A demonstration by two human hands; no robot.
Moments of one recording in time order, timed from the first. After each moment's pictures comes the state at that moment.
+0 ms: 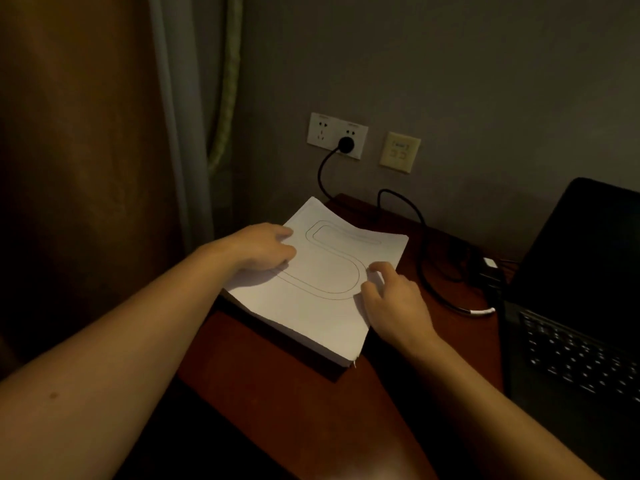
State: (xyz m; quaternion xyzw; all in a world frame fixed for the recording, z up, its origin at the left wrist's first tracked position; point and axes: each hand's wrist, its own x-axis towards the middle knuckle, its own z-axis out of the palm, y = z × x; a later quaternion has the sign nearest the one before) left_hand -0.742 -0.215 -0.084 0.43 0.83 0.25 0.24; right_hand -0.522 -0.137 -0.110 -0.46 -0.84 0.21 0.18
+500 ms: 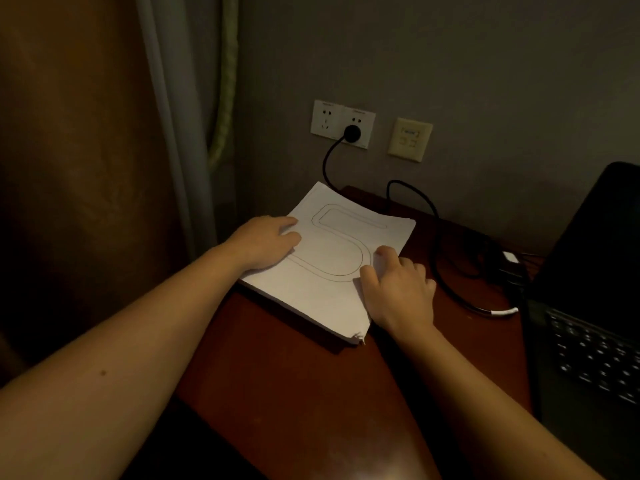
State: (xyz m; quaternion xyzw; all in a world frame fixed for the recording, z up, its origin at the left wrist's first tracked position) left_hand -0.770 -0.188 -0.112 0.47 0.84 0.26 0.14; right_hand -0.552 -0.112 -0.125 -0.49 -0.84 0.11 0.19
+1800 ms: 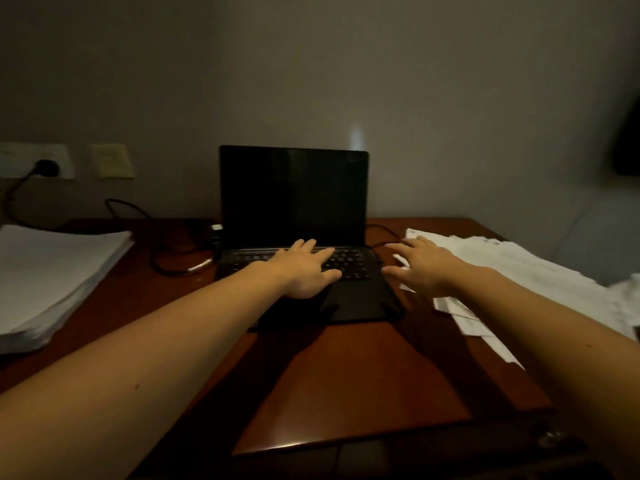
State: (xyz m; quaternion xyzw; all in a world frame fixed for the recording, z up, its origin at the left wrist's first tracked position) left_hand -0.278 -0.106 -0.059 0.79 0.61 0.00 0.07; right_hand -0.043 -0.111 -0.045 -0.65 -0.76 0.02 0.00
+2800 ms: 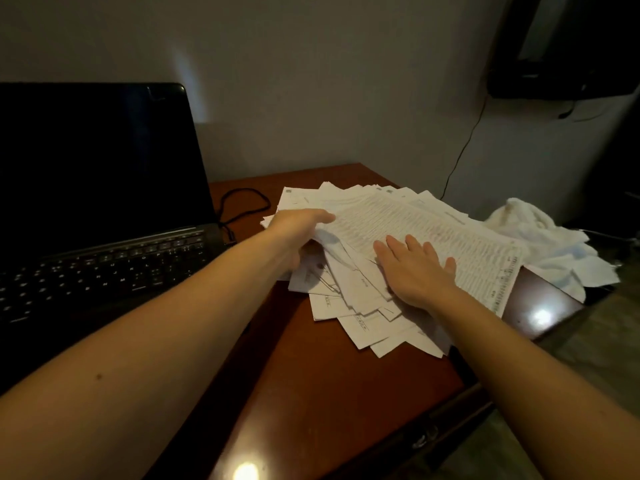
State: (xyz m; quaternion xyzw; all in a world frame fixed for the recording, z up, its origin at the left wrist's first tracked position) left_hand -0.021 -0.027 -0.084 0.44 0.54 0.34 0.63; right_hand 0.150 -0.104 -0.135 -0.84 -0.53 0.10 0.07
